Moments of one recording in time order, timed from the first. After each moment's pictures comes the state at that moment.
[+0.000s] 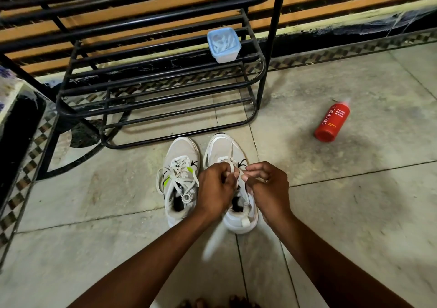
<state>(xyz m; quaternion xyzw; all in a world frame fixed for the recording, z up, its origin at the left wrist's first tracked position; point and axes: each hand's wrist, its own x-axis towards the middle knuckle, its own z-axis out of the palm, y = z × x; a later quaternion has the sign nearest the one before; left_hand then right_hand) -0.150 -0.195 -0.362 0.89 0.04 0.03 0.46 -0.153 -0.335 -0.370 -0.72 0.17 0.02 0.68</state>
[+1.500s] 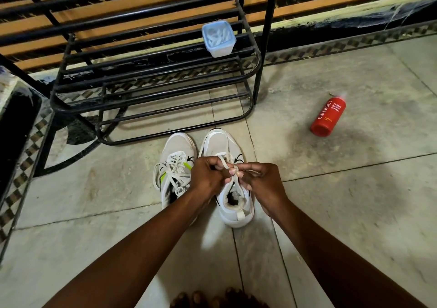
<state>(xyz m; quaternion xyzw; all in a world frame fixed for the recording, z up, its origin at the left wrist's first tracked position) -0.129 -0.191 -0.380 0.72 0.19 -0.11 0.66 -0.142 -0.346 -0.393 -0.65 0.13 0.13 0.74</state>
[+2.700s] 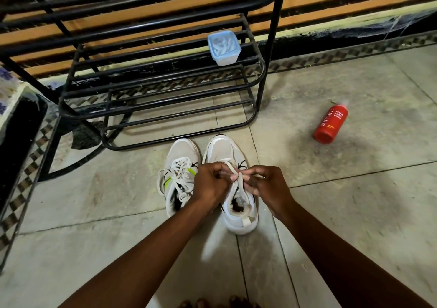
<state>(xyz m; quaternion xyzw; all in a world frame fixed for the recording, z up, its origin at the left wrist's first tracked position) -0.133 -0.186 -0.377 0.78 0.14 -0.08 0.61 -0.133 -0.348 -0.388 -0.63 0.13 0.14 0.75</state>
